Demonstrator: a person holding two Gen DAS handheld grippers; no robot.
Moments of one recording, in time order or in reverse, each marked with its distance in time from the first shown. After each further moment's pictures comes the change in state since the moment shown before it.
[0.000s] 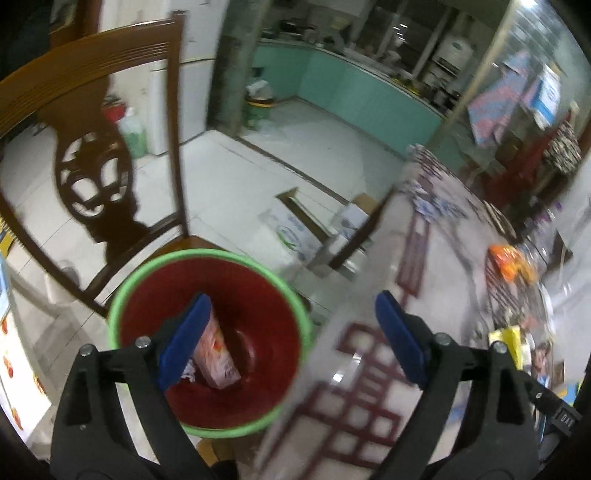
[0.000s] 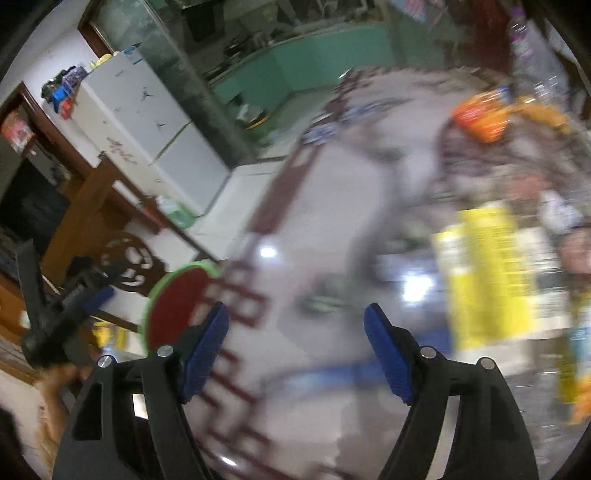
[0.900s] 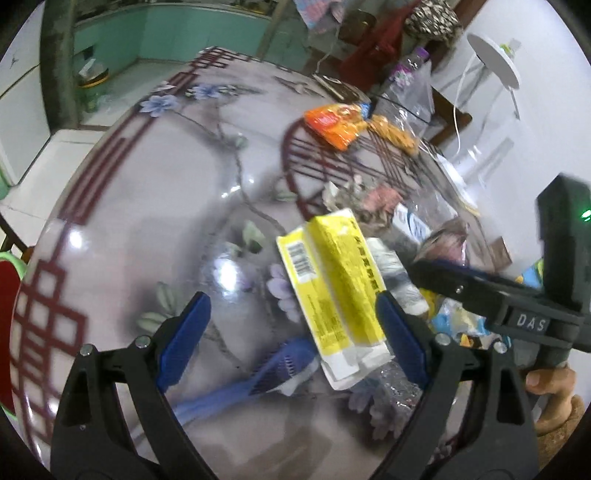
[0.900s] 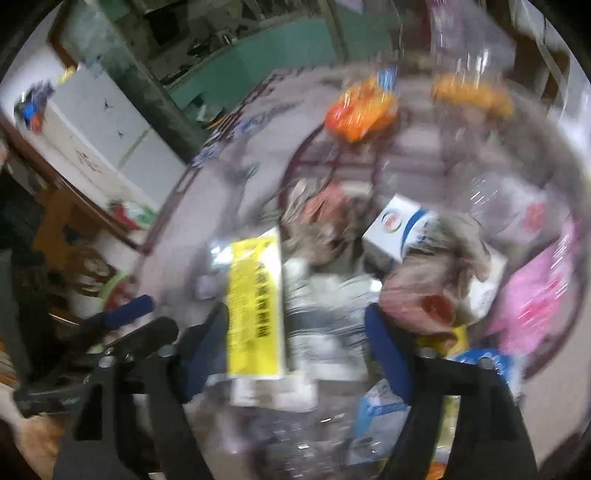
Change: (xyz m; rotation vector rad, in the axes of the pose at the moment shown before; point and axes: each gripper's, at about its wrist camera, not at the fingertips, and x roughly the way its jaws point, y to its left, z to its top) left arm 0.058 -0.263 -0.096 0.370 0.255 -0.369; right arm -0.031 -0.154 0.029 0.010 0.043 -0.096
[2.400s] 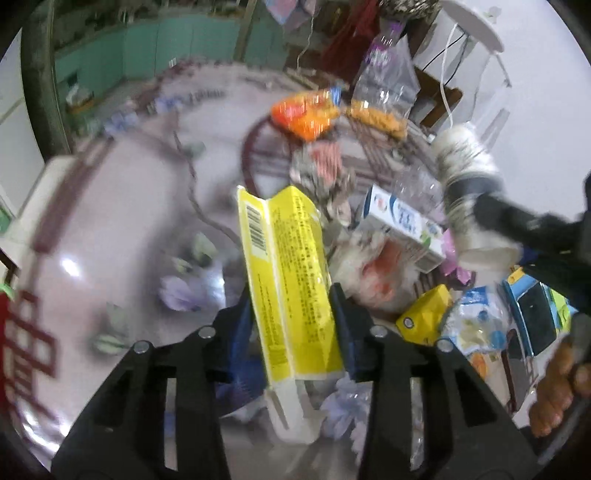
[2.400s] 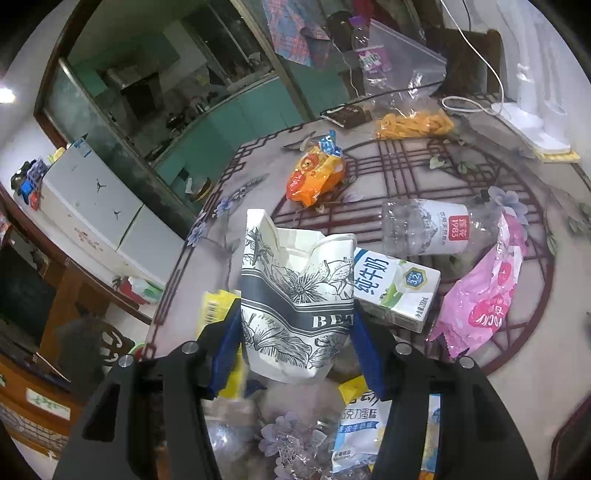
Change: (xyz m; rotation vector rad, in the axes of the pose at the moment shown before) left arm 0.002 -0.042 0.000 0.106 -0.025 0.039; right arm -0.064 -0.039 -0.008 0.221 -0.221 0.066
